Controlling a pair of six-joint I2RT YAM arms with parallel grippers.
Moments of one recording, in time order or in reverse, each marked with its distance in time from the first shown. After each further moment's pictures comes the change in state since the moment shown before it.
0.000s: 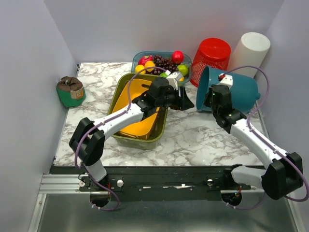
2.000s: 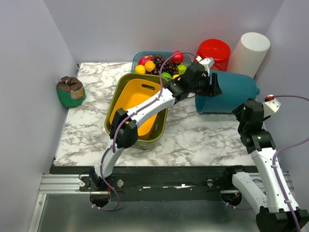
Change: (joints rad) left arm -0.087 0.559 0.924 -0.368 -0.122 -0.001; right arm -0.255 -0.445 -0.074 -0.450 0.229 0.252
